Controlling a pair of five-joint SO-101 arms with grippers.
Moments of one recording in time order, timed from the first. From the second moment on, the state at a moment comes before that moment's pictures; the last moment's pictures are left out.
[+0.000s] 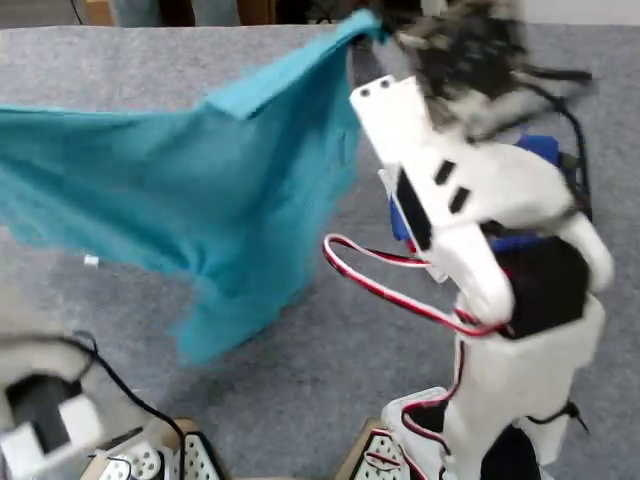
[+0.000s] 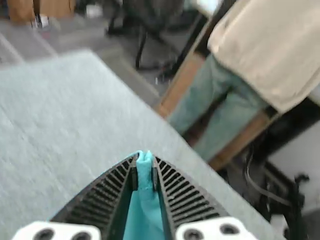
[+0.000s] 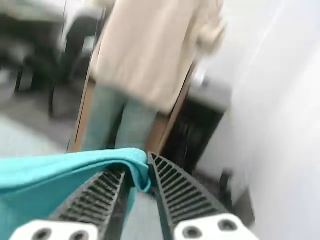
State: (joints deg) left arm -35.8 -12.7 -64.4 100.9 23.2; right arm -17.1 -27.7 -27.4 62.5 17.4
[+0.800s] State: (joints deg) left arm -47.9 -53.4 -28.9 100.9 5.3; right arm -29.5 -29.8 -61.5 77.0 17.1
